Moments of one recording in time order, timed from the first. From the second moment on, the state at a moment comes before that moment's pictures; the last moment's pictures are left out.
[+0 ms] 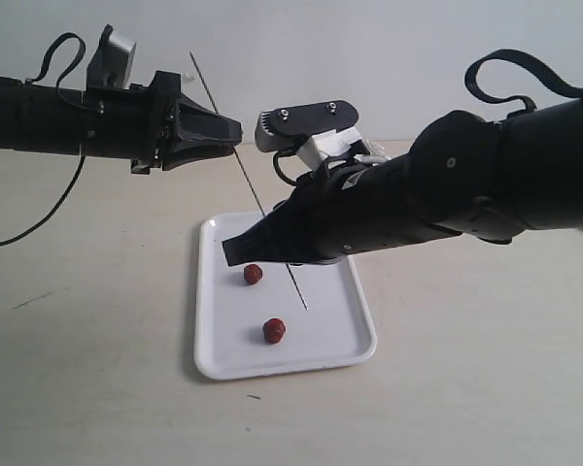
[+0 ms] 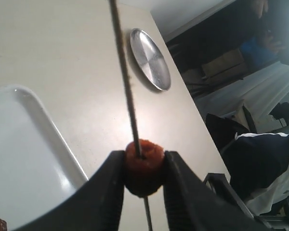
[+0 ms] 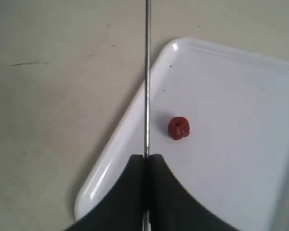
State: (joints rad) left arm -0.18 1.99 -1.28 -1.58 1.04 1.14; right arm 0.56 1.71 -0.96 0.68 0.11 -0.46
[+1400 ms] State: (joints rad) left arm -0.16 1.99 -1.28 -1.60 1.05 1.19; right arm 0.56 1.75 -1.00 0.68 0.02 -0.48
